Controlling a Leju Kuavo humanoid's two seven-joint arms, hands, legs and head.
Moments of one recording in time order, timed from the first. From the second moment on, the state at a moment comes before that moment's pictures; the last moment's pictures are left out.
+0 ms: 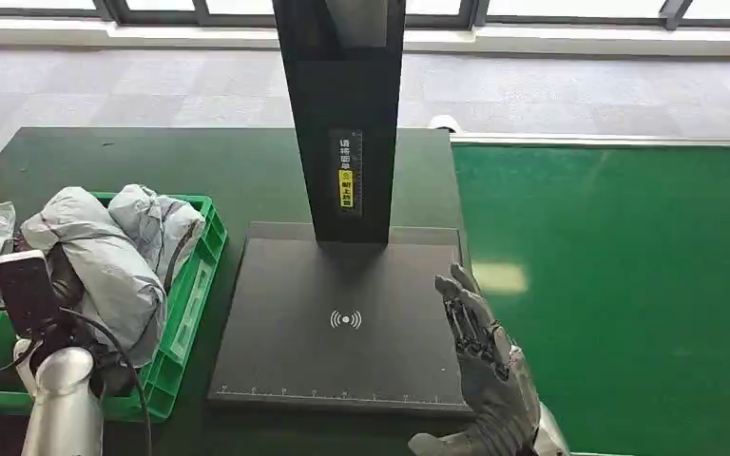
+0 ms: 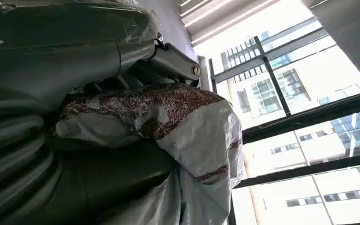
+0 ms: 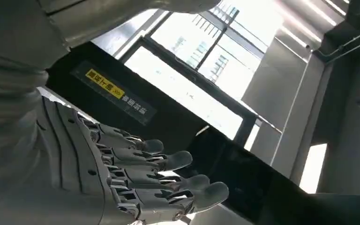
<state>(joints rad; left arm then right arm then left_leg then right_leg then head) -0.28 -0.04 0.33 -1.16 -0.39 0.62 -0.45 0.21 0.11 0.20 -1.89 0.45 0.00 -0.62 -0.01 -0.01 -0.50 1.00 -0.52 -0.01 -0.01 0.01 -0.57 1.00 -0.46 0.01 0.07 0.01</state>
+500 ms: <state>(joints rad) -0.38 -0.02 0.37 -0.96 -0.50 0.64 -0.40 0.19 0.10 0.20 -1.88 0.45 0.00 -0.62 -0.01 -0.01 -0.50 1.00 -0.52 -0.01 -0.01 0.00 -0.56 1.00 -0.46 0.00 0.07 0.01</state>
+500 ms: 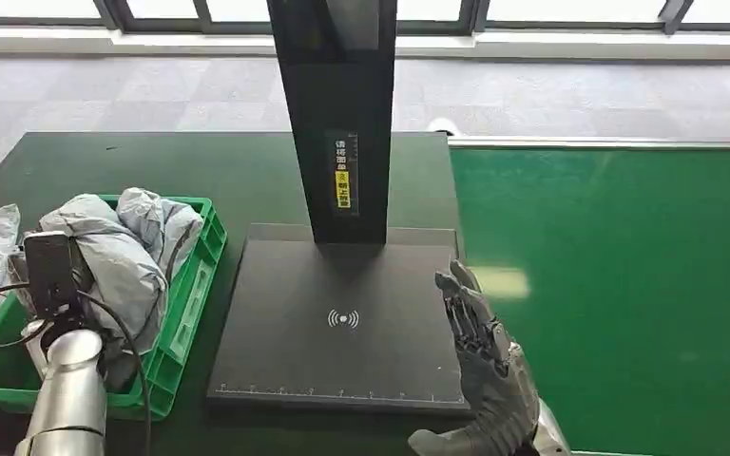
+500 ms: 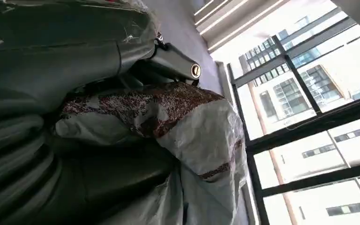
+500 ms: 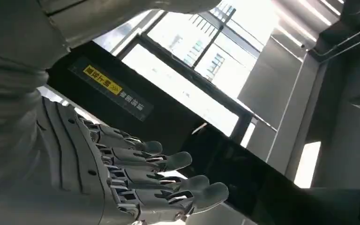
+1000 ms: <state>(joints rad) -0.22 -0.18 0.37 -1.26 -0.16 0.56 -0.49 0.19 0.12 0.20 -1.88 0.47 0.02 -0.62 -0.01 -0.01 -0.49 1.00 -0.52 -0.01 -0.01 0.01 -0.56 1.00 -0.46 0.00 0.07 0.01</state>
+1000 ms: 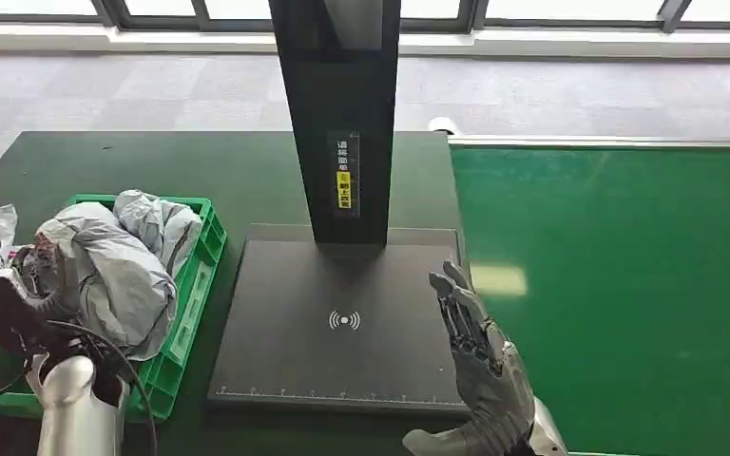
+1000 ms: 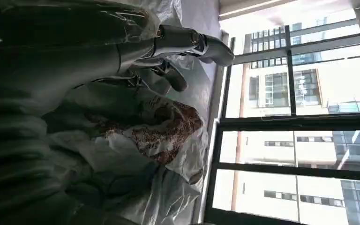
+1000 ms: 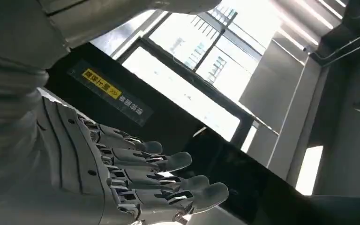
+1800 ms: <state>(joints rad) 0.04 -0.29 0.22 -1.58 -0.32 0.70 -0.60 0.19 0.12 0.21 -1.84 0.40 0.05 -0.62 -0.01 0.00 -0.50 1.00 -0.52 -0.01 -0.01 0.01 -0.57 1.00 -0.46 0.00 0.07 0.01</state>
